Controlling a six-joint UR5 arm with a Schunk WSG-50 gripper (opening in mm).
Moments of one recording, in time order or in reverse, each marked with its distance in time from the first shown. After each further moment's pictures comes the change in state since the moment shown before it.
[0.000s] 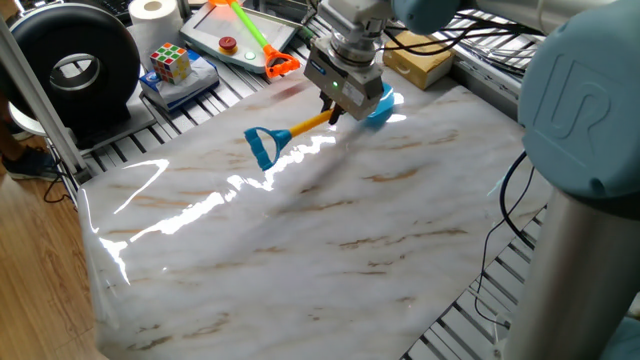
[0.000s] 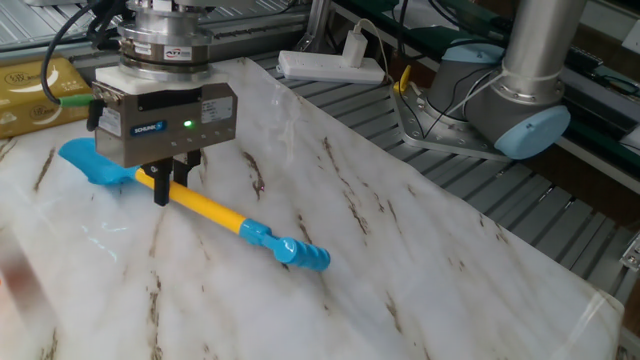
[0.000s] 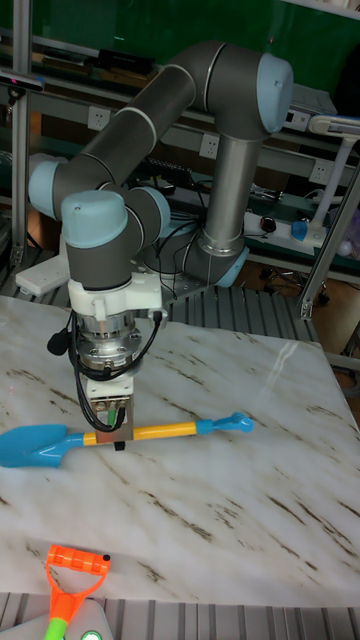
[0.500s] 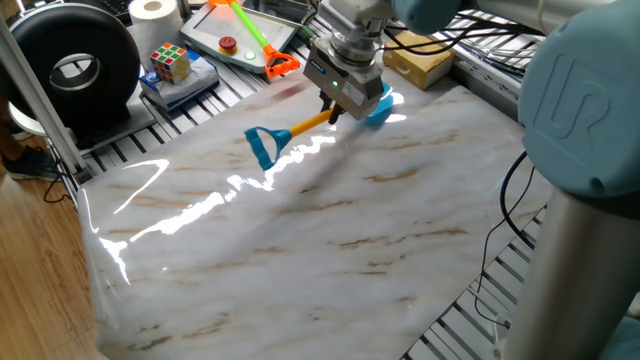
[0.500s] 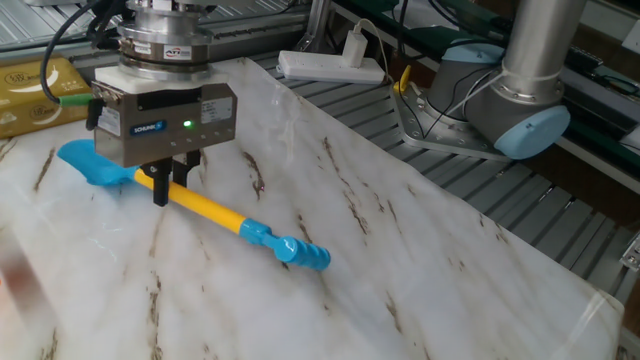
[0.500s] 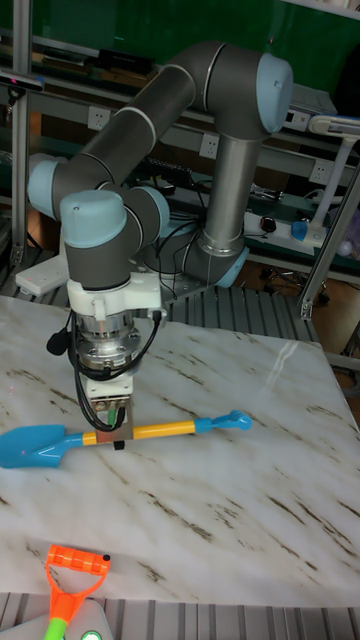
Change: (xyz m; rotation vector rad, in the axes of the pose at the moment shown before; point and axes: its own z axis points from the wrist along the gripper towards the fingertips) arm 0.007 0.004 -0.001 -0.012 0.007 -0.032
